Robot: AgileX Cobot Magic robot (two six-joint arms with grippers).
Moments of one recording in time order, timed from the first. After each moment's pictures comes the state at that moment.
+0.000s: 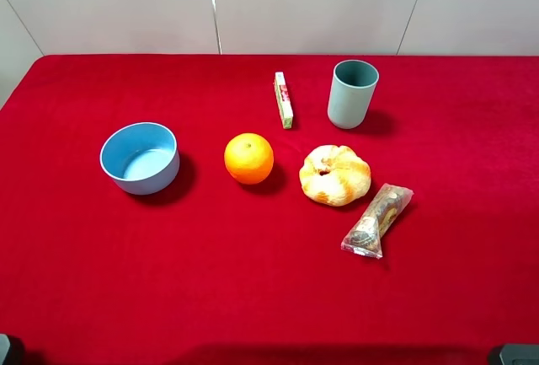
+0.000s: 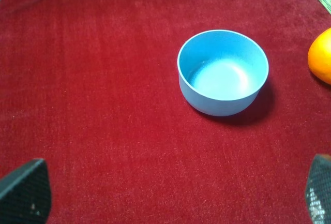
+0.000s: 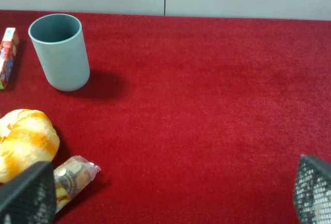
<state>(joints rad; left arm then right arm) -0.03 0.00 -0.49 -0.10 1.06 0.13 0.06 -0.01 -0.50 -0.02 1.02 0.01</state>
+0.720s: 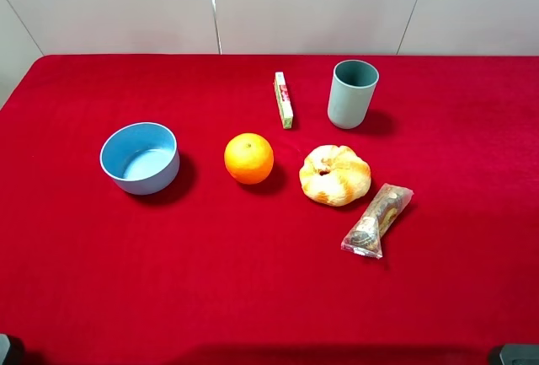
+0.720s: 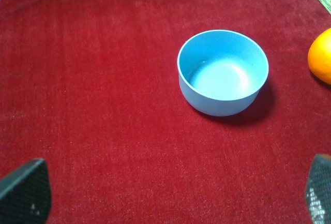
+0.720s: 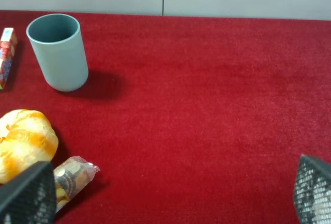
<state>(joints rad) -0.03 0.00 -0.49 -0.10 1.06 0.13 0.06 -0.01 -0.50 -0.02 1.02 0.02</state>
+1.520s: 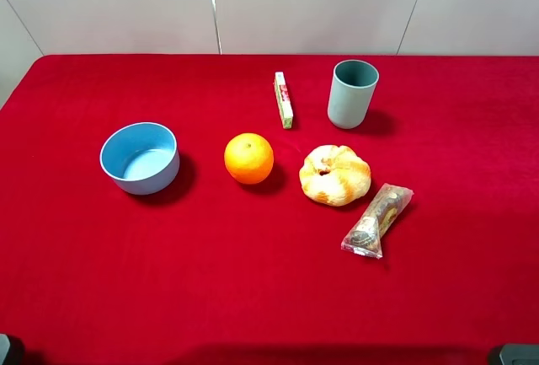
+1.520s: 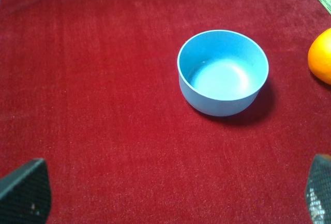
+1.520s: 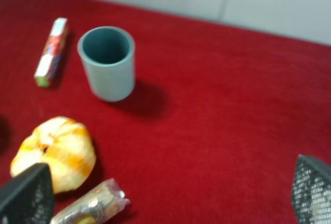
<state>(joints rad) -0.03 0.00 -0.49 -0.10 1.06 0.13 0.06 0.62 -0.78 0.18 0.88 -0.27</state>
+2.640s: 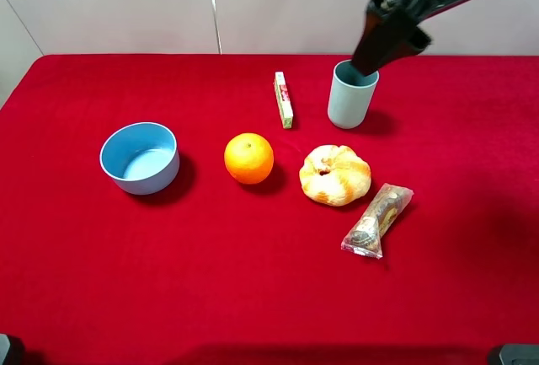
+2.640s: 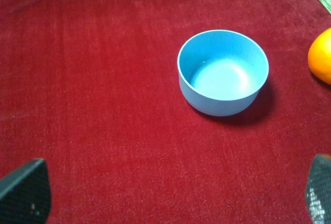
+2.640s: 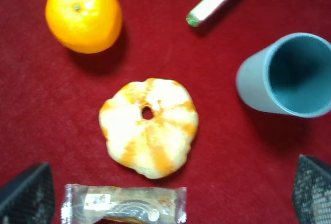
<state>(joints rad) -0.03 0.00 -0.49 -0.10 1.06 0.13 0.54 1.51 -1.35 0.13 1.10 -0.48</state>
